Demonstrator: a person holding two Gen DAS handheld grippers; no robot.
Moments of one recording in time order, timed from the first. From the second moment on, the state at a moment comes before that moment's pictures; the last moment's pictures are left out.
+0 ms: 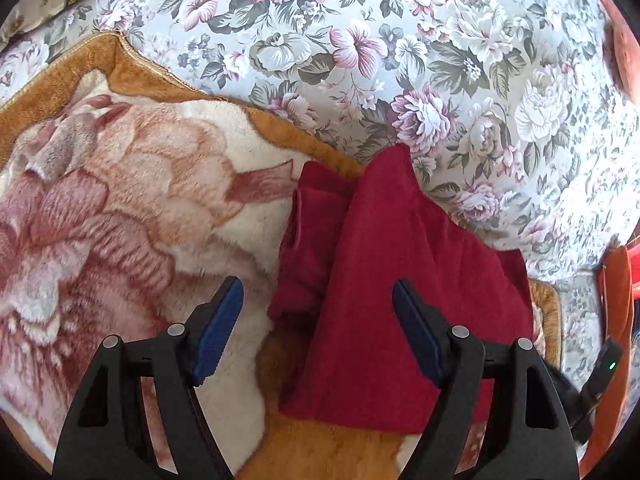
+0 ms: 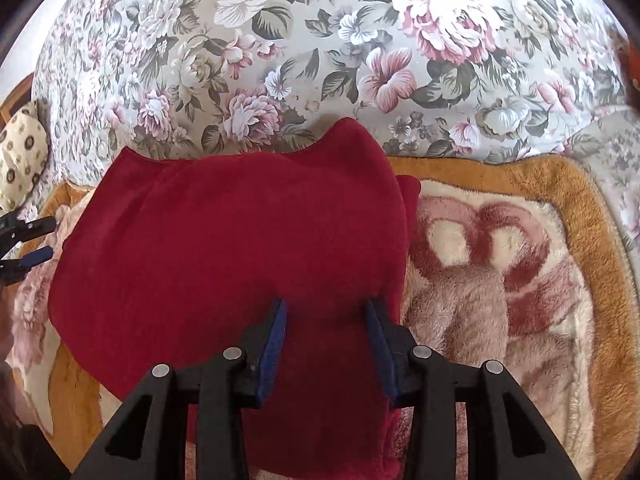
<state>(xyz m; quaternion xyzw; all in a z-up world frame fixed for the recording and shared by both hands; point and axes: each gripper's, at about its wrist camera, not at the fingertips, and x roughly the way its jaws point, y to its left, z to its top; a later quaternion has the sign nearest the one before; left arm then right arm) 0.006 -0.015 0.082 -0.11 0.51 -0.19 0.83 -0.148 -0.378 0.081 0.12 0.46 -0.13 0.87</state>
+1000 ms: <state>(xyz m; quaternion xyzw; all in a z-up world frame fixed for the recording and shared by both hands) -0.001 0.016 0.043 -0.13 0.53 -0.19 0.82 0.104 -0.159 0.056 0.13 0.50 0.05 0.86</state>
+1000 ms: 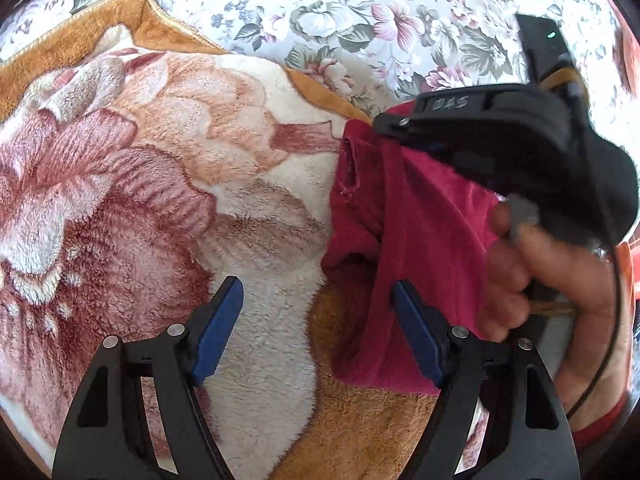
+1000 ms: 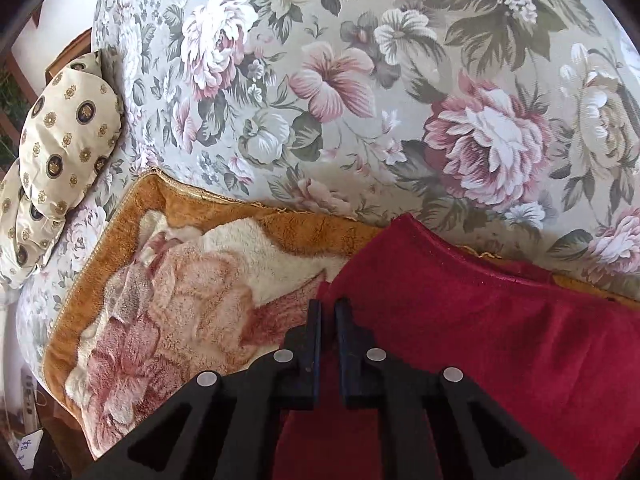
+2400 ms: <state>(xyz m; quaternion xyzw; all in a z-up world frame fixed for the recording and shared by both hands) 0.000 0.002 0.034 -0.12 0.53 -0.20 0.82 0.088 -0.179 0.060 0.15 0.51 0.06 0.85</state>
